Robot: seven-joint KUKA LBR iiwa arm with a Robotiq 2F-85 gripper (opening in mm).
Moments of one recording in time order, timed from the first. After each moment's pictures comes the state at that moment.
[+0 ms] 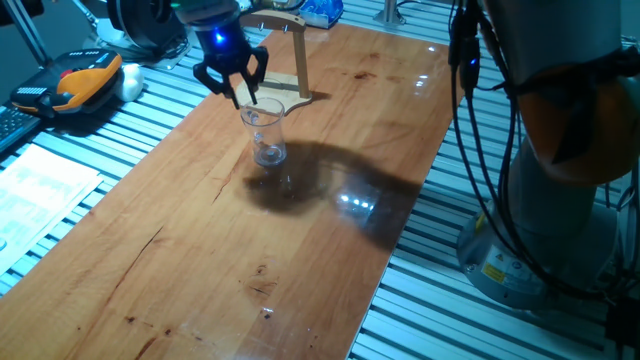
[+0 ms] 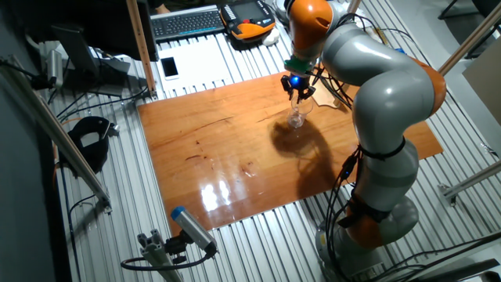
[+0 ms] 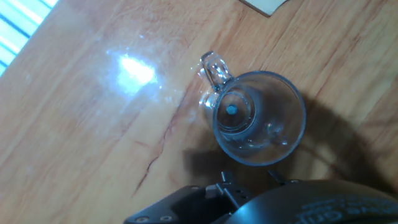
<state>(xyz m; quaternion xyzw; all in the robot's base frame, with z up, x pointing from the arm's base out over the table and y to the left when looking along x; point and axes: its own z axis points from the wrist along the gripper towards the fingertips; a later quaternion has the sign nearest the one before) 0.546 0.019 0.205 -0.44 -0.89 0.05 0.06</state>
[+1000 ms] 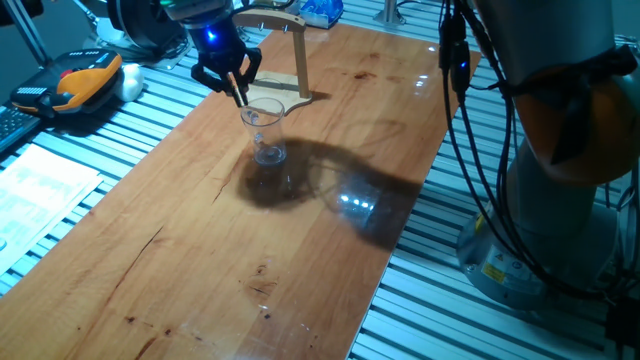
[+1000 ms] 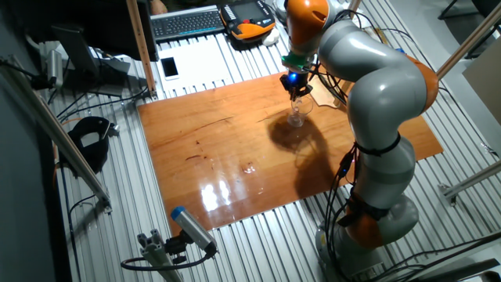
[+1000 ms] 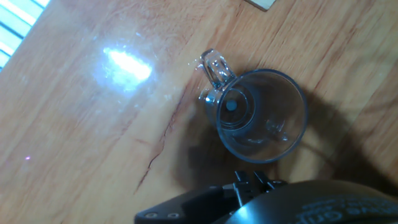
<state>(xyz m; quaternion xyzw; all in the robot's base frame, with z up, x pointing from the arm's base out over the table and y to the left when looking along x) 0.549 0.022 0.210 -0.44 -0.89 0.05 0.07</state>
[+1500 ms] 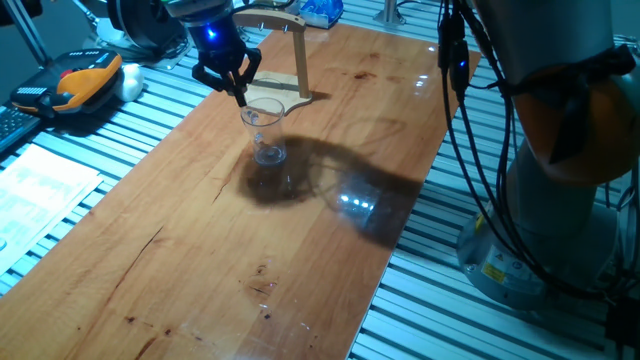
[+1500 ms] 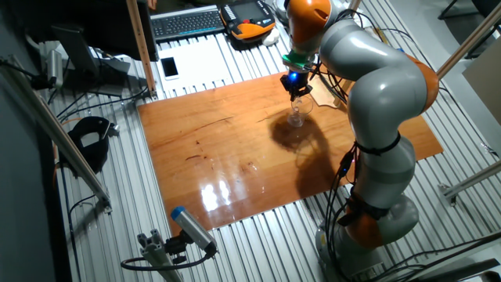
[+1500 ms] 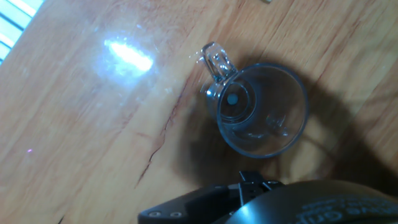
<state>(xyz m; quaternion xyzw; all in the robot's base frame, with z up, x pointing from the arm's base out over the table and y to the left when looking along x) 0.548 0.024 0.211 -0.44 -0.89 0.05 0.08</state>
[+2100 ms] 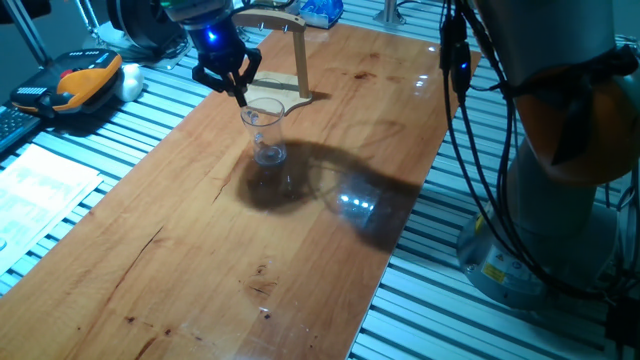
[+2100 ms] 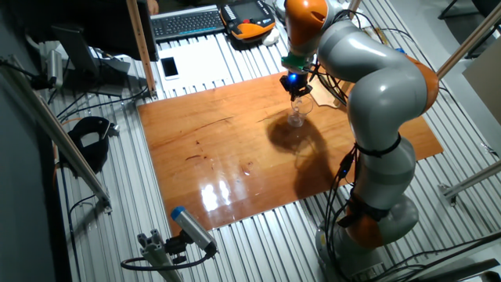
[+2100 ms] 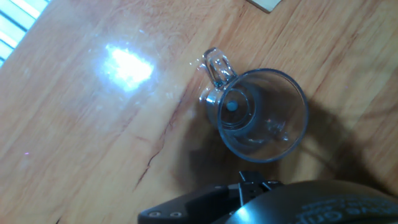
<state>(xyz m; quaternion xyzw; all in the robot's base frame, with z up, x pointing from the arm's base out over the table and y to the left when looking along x) 0.547 0.024 0.211 -0.43 -0.90 0.05 0.06</state>
